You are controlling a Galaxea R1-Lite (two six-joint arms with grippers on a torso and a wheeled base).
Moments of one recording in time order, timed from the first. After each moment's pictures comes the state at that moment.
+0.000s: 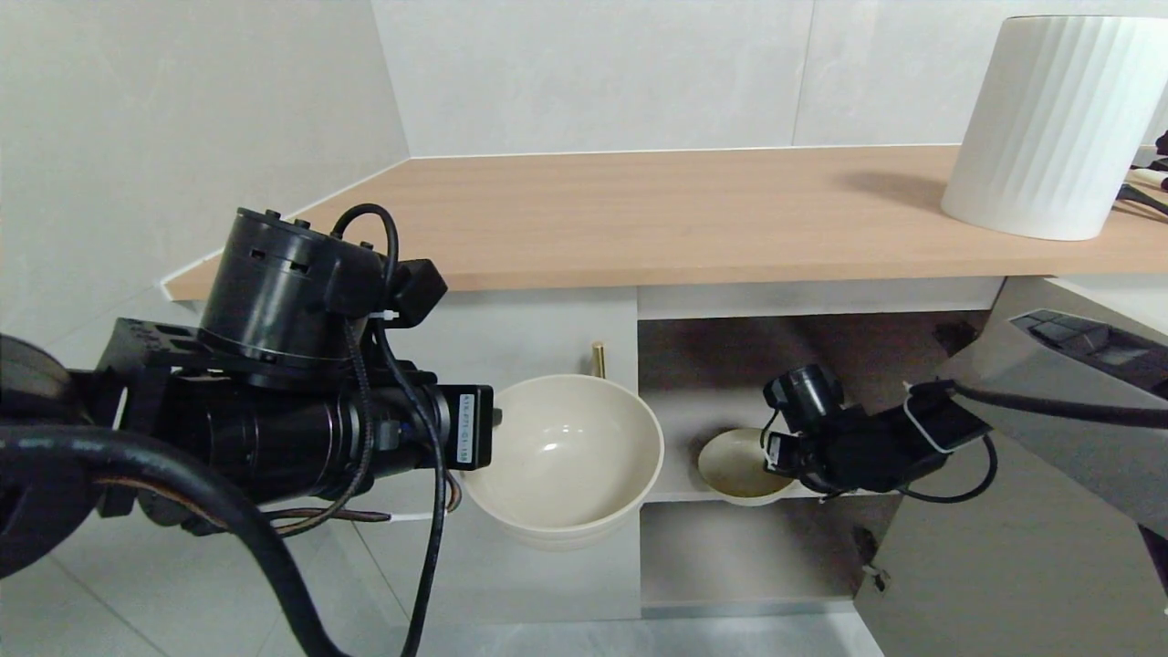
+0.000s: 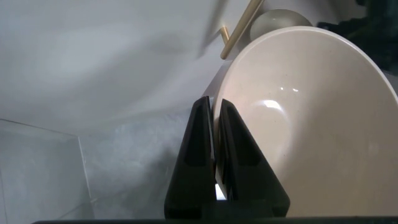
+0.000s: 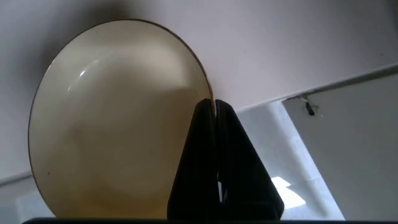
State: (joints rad) left arm -0.61 1.55 -1.03 0.09 0.16 -0.36; right arm 0.40 2.34 -1.26 -0.23 -0.43 0.56
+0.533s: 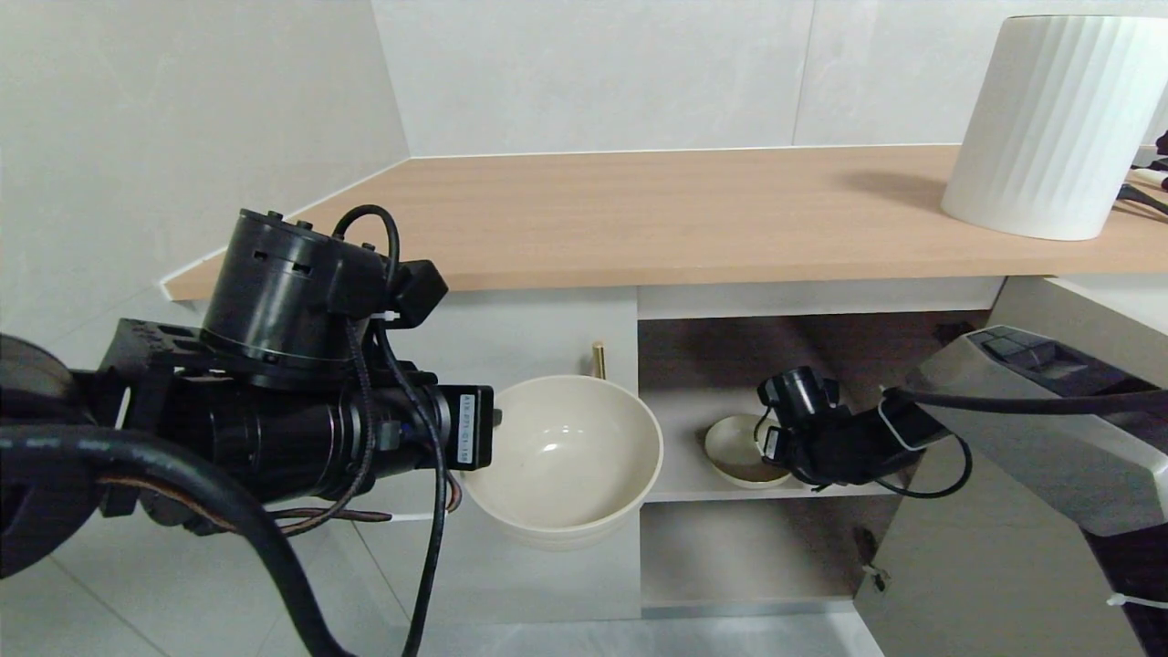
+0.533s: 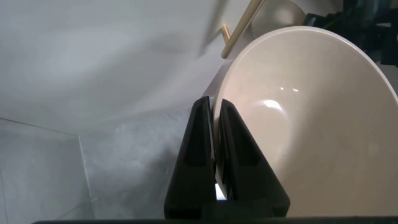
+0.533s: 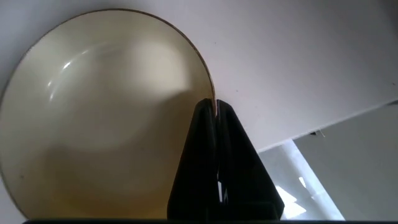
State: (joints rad) left arm -0.61 1.55 -1.03 0.09 0.16 -0.36; right arm 0.36 2.45 -1.40 -0.23 -0.48 0.57
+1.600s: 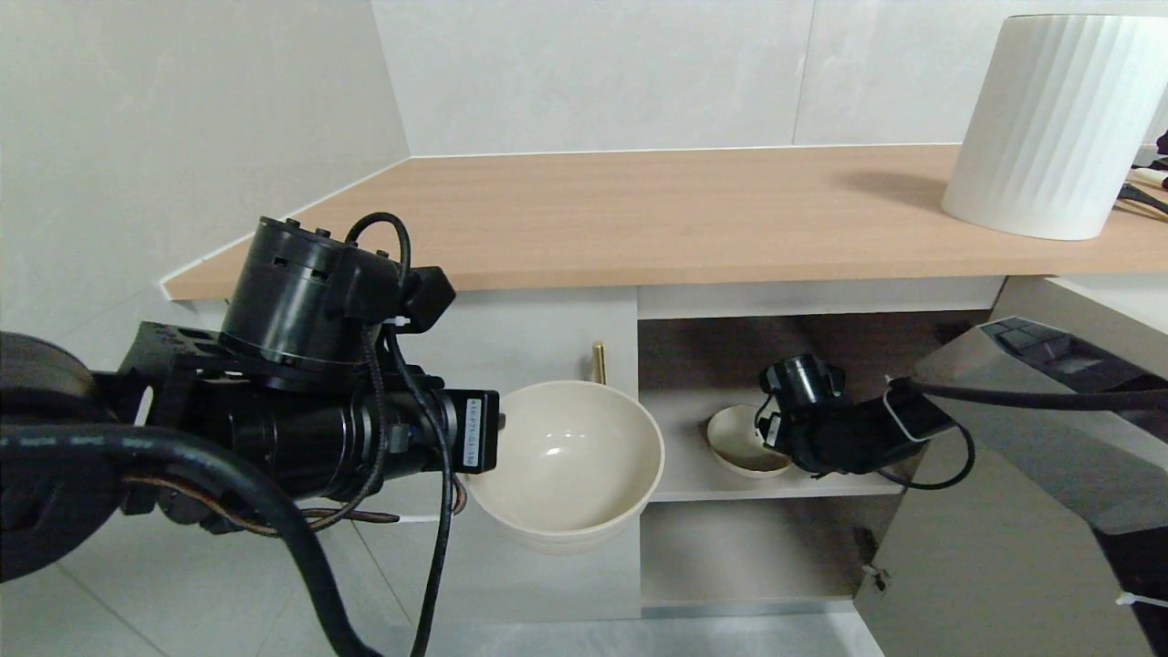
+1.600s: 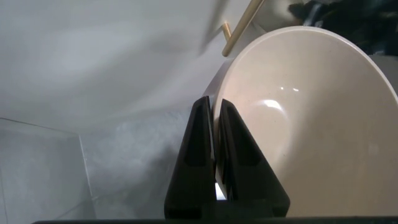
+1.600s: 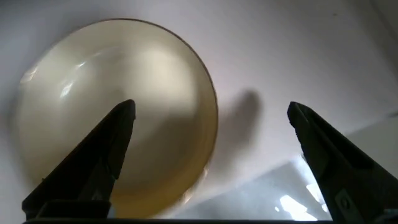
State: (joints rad) left arm -0.61 1.58 -1.03 0.09 0.16 -0.35; right arm 0.37 2.41 -1.41 -0.22 -0.51 0.61
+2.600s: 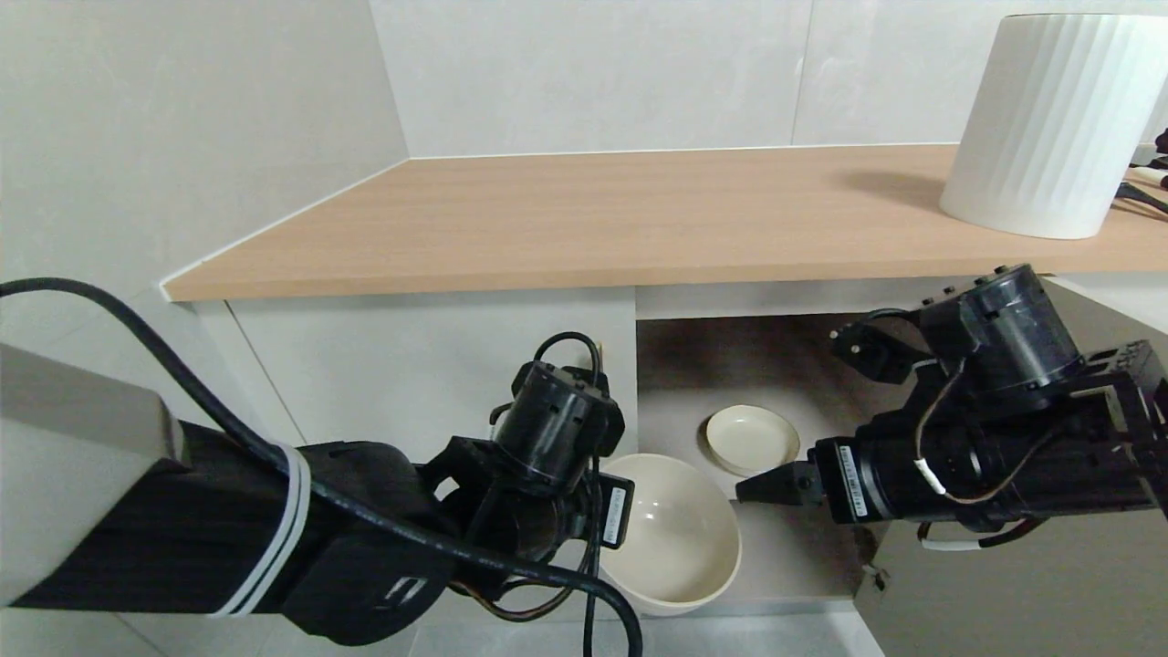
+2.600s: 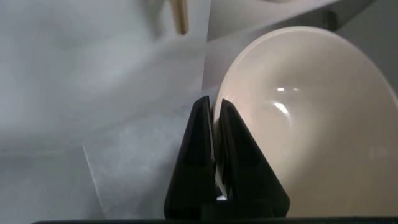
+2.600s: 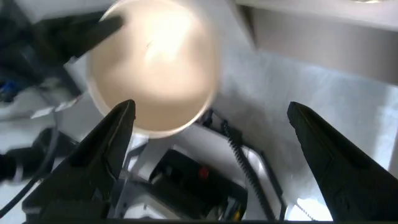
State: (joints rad) left arm -0.80 1.91 -0.98 -0.20 0.33 -0.32; right arm 0.62 1.60 -0.99 0.12 0.14 0.40
